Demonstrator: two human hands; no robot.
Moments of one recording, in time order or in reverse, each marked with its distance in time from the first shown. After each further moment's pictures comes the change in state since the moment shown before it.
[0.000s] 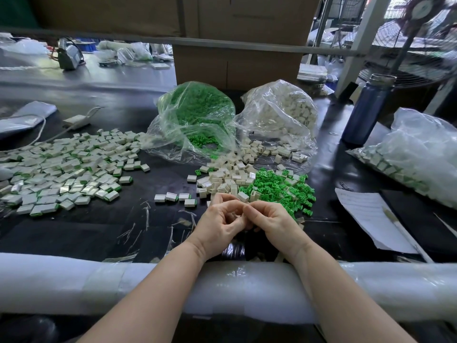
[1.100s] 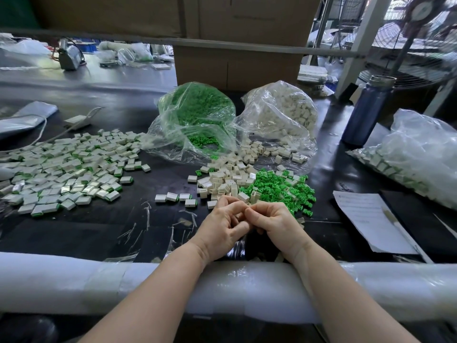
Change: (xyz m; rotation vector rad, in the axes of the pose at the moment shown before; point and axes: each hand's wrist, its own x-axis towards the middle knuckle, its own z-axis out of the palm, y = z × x) left_hand 0.001 -0.002 0.003 0.168 -0.076 0.019; right_hand -0.002 0.000 -0.001 0.095 0.053 0.008
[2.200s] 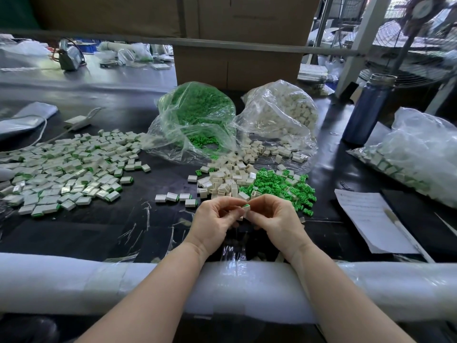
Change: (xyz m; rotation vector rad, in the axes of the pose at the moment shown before) left_hand 0.003 -0.005 -0.002 -0.353 0.218 -0.059; right_hand 0.001 0.002 0.002 -0.058 0.147 -0.075
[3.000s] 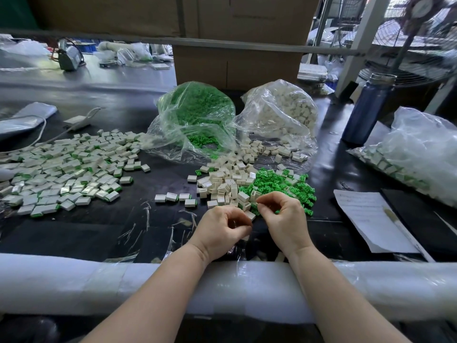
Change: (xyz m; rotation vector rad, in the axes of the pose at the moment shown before) left_hand -0.004 0.003 0.003 0.410 -0.135 0.043; right_hand 0.000 0.002 -0.003 -0.427 0.303 -0.067
